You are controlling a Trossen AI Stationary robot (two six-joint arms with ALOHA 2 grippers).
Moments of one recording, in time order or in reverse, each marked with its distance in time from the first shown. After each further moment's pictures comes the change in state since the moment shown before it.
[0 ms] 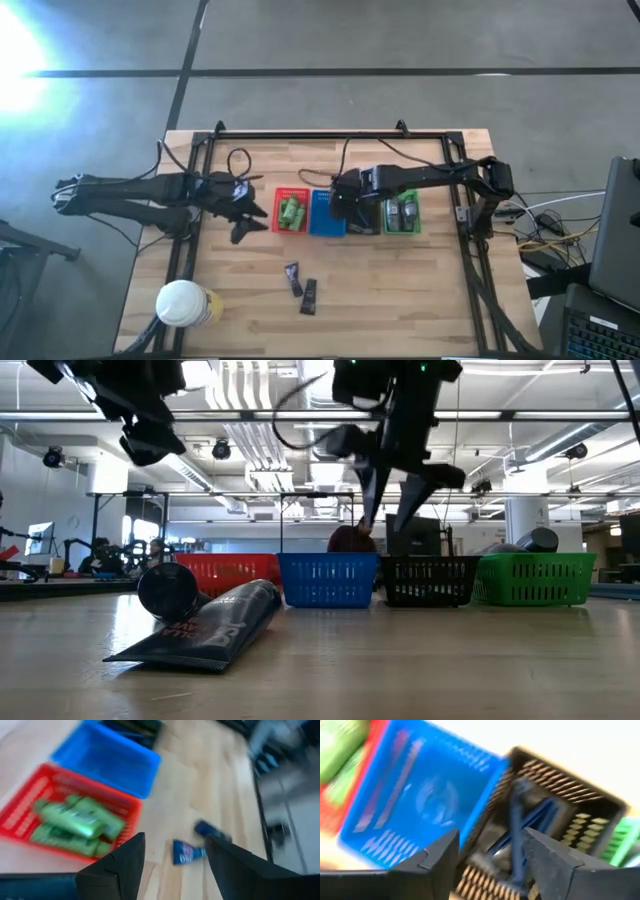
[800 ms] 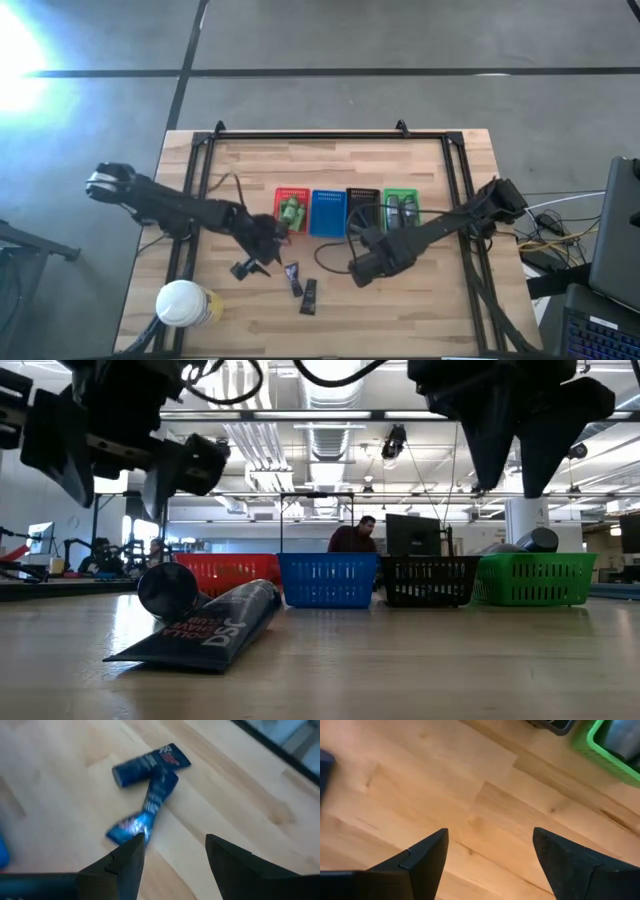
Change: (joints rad) left arm -0.223 0.477 -0.010 0.222 0.233 0.783; right arm 0.472 -0.002 0.046 -0.268 -0.053 0.418
